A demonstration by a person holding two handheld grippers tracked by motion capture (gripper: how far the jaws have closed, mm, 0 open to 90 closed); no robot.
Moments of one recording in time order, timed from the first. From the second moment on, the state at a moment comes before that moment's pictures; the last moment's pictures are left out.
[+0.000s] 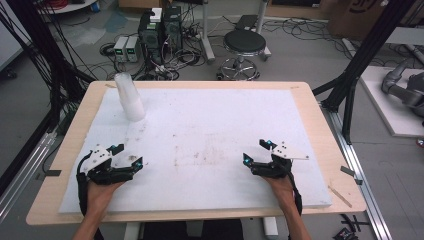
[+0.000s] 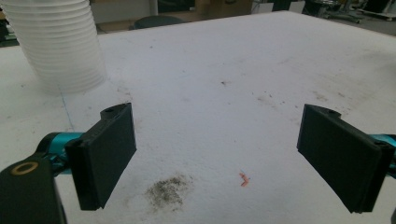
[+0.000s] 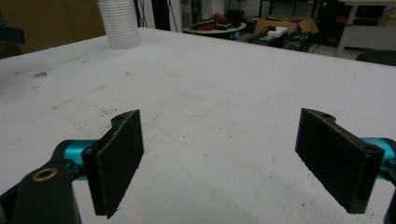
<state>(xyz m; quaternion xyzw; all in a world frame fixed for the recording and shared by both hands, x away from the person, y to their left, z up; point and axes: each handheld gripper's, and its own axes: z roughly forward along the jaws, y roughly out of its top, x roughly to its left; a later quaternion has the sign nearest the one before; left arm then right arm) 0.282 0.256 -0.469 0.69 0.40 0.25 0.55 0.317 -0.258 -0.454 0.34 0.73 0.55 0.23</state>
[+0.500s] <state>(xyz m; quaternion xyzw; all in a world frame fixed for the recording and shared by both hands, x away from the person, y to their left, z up) 0.283 0.257 -0.469 0.69 0.41 0.25 0.55 0.318 -0.259 -0.454 0.34 0.73 0.55 0.23</state>
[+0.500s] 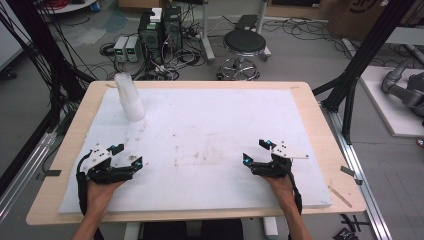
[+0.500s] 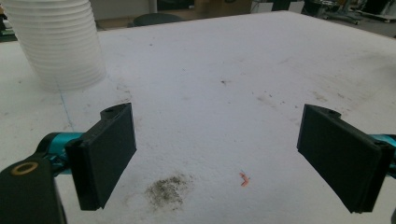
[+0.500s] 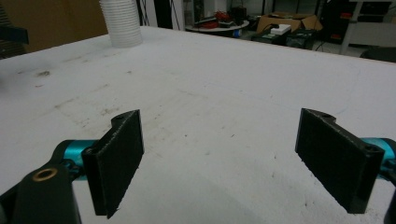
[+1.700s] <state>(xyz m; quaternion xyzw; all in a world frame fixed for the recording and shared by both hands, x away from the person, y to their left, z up) 0.319 0.283 -0.383 0.66 0.41 0.30 0.55 0.320 -0.258 -0.454 0.34 0.73 0.55 0.22</state>
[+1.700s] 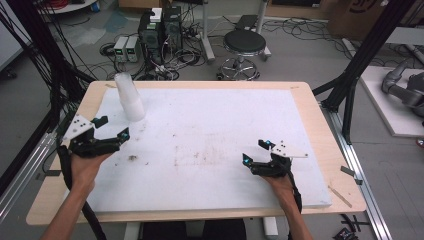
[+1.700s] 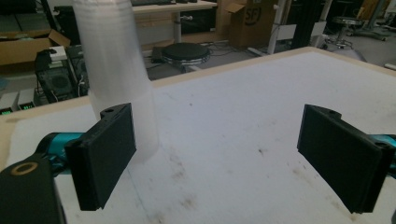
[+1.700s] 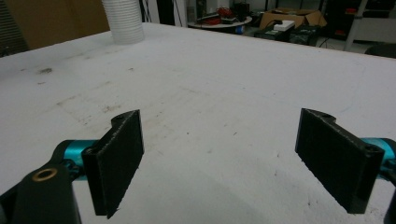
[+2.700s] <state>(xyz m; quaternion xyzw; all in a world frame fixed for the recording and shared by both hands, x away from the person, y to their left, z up) 0.434 0.302 -0.311 0.67 0.46 0.29 0.50 0.321 -0.260 -0.454 0.34 0.73 0.55 0.22</state>
